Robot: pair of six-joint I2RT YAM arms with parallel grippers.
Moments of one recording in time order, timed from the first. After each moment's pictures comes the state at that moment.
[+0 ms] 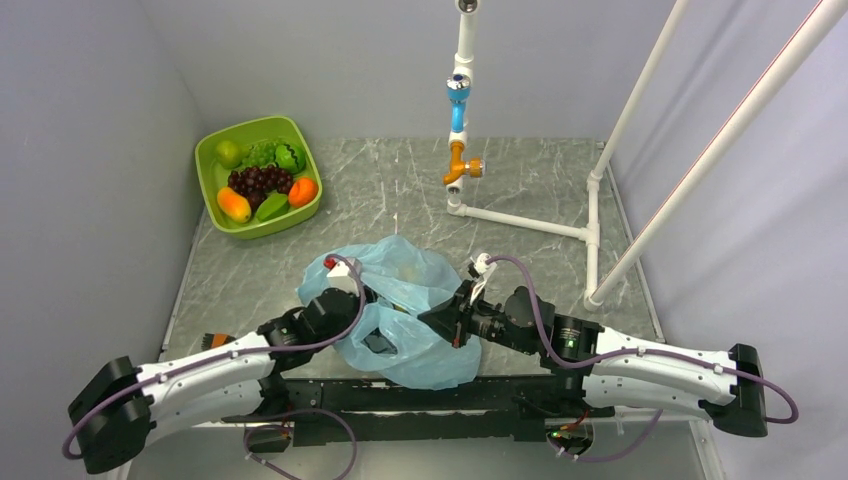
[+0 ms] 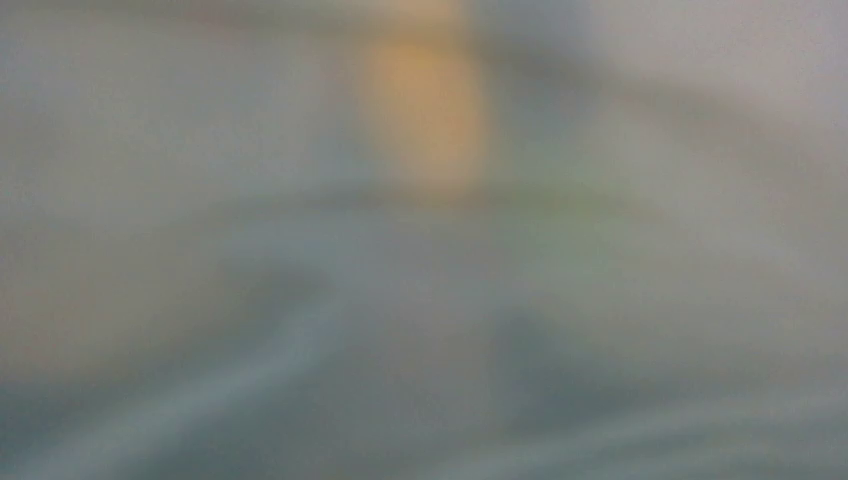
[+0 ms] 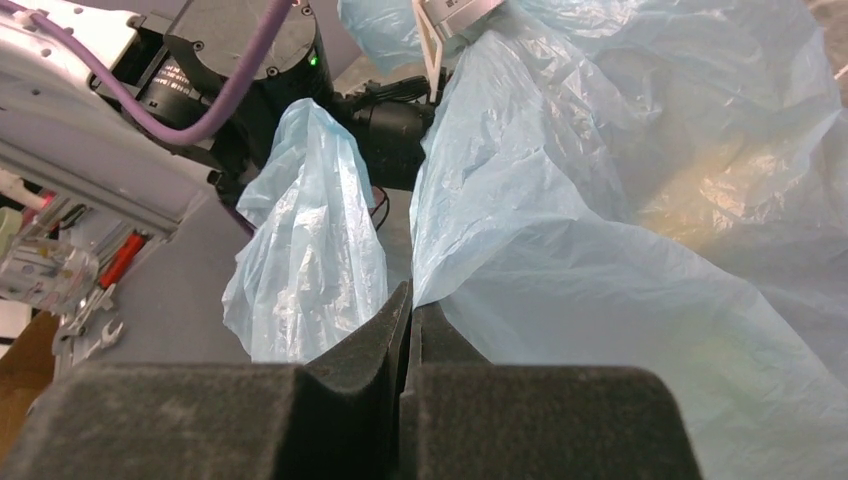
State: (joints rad) left arm -0.94 0.85 0.31 -0.01 -0.21 -0.83; right arm 1.24 0.75 0.55 0.06 0.11 0.54
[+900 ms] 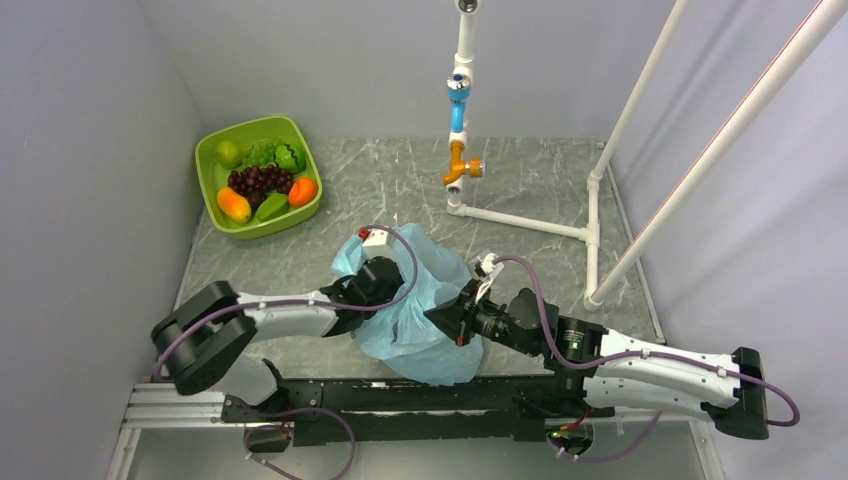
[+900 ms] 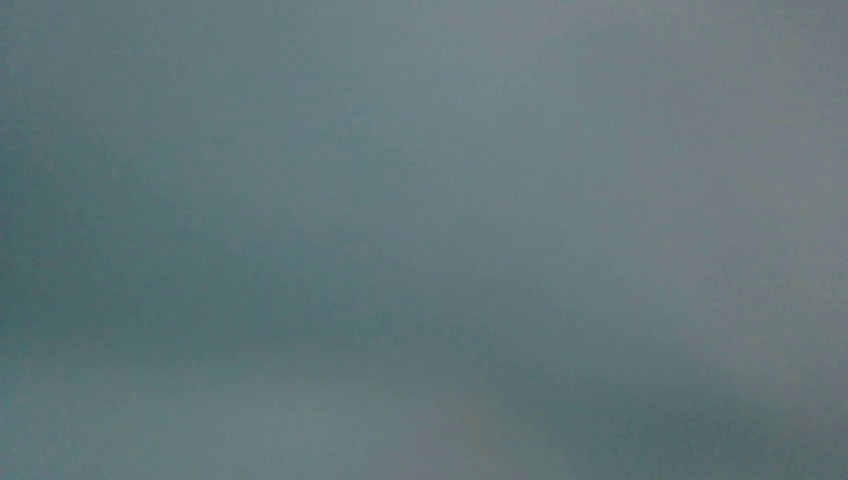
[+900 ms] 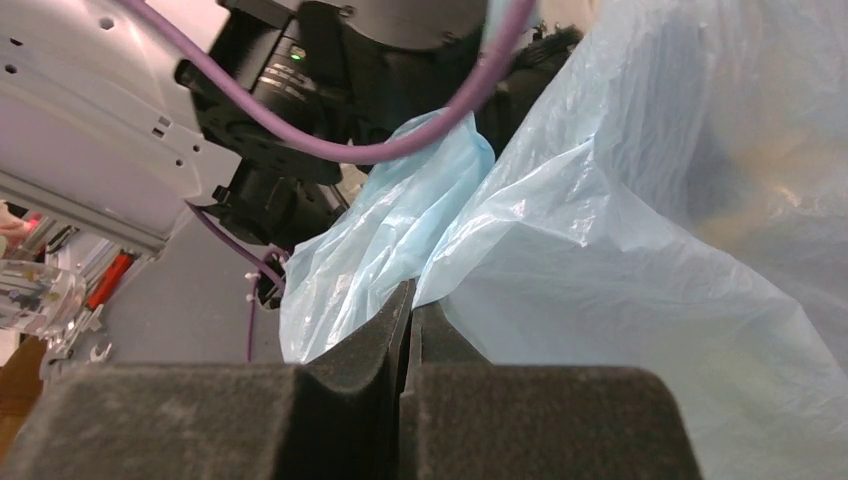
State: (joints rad) left arm -0.91 1.42 0.57 0.34 -0.41 -0.74; right arm 1.24 0.72 0.53 0.04 0.16 0.55
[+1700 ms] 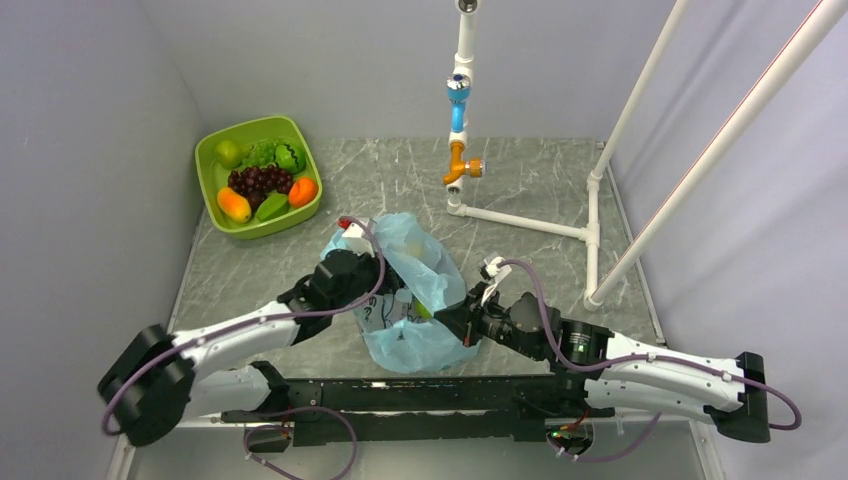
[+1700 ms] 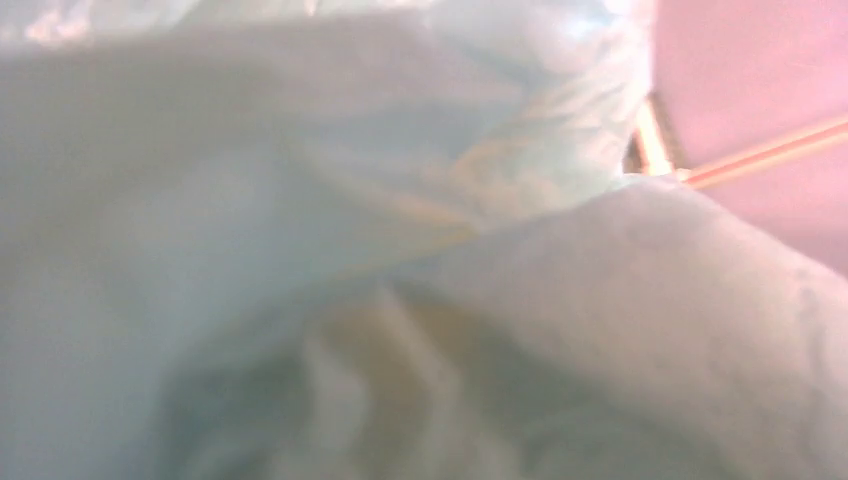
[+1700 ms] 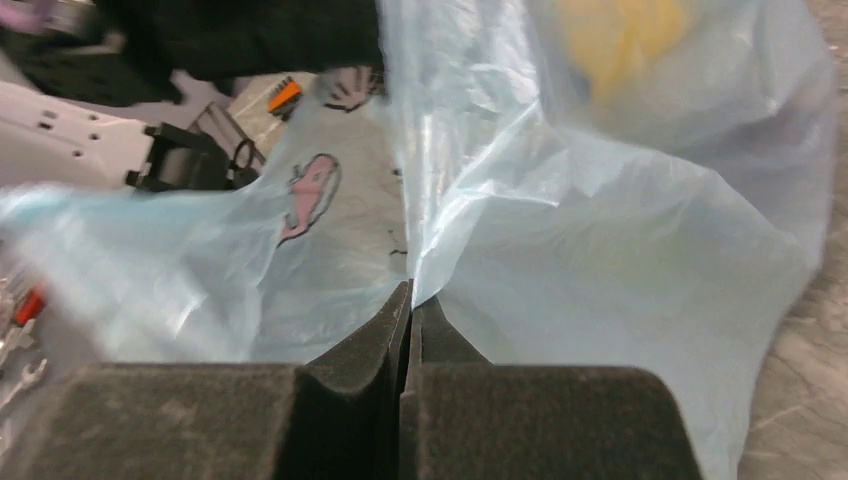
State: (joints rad) left arm -0.79 1.21 0.50 0.36 -0.12 -0.64; right arm 1.24 0.66 0.51 -0.06 0.24 0.55
